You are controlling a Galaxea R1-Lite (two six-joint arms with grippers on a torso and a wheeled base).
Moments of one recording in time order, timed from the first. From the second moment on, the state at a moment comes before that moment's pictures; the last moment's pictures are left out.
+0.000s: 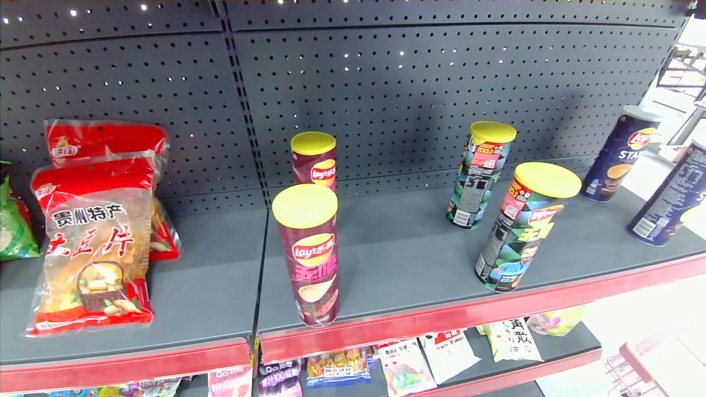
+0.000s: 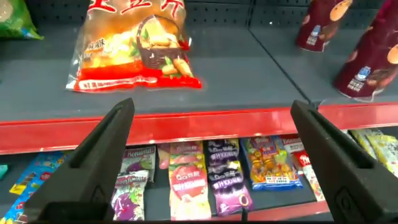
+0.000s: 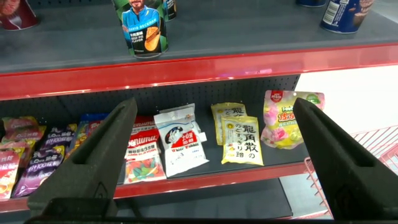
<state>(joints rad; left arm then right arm) 0.00 0.00 -0.02 0.01 0.00 -0.07 0.00 0.00 0.00 0.00 0.03 0.00</state>
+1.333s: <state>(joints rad) 0.00 0.00 0.00 0.01 0.00 0.00 0.00 0.00 0.00 0.00 0.03 0.00</state>
